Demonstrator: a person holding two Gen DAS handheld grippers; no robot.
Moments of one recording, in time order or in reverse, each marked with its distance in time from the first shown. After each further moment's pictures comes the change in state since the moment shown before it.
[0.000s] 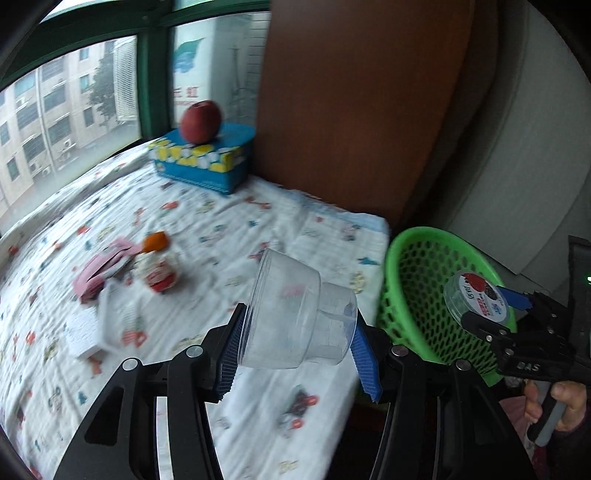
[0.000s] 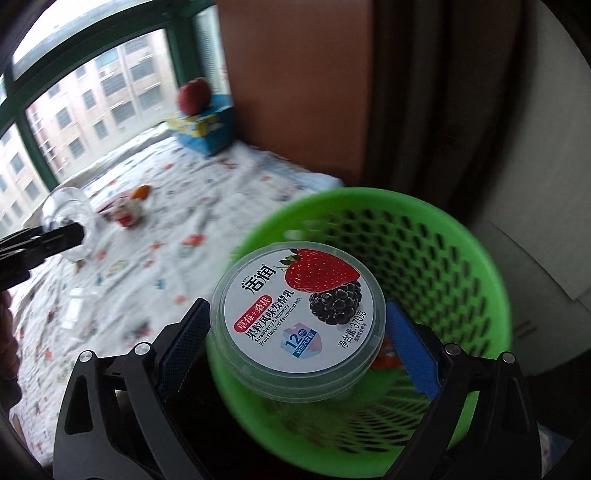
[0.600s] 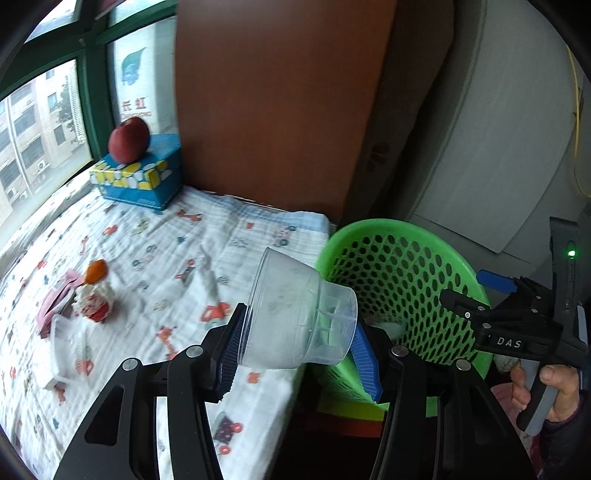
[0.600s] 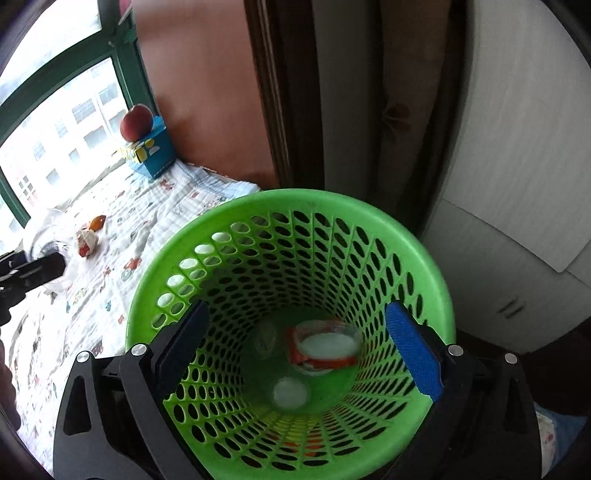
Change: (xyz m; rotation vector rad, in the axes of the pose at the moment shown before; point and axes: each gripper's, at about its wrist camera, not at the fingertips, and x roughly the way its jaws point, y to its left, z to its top) left arm 0.030 -0.079 0.018 0.112 0.038 -0.070; right arm -0.007 -0.073 -0.001 0.110 -0.030 -0.045
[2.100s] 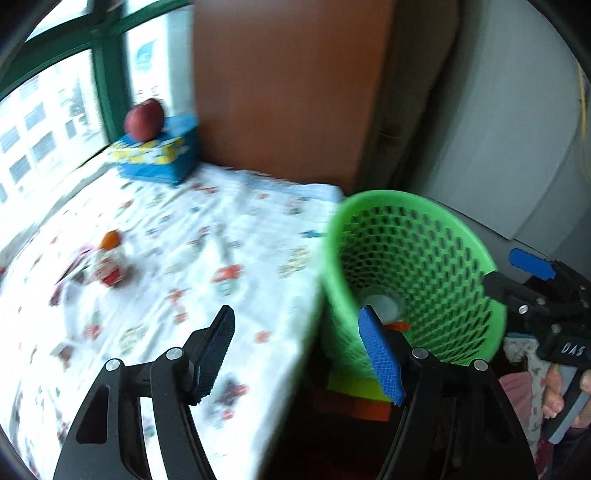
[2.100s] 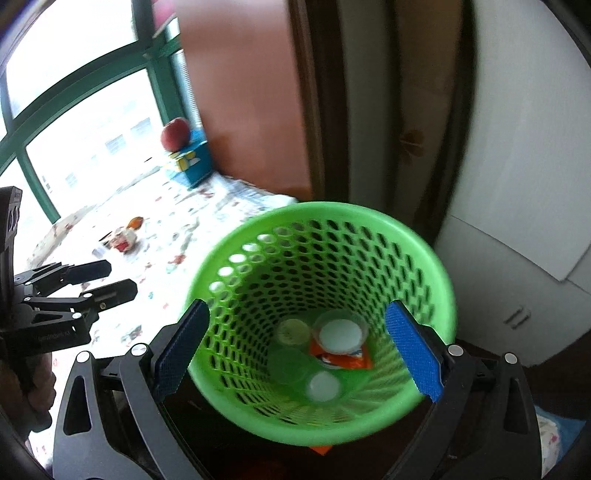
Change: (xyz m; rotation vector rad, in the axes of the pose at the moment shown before) left arm -0.015 0.009 -0.038 -0.033 0.033 0.083; right arm -0.046 0.040 -0.012 -0.061 -0.071 0.090
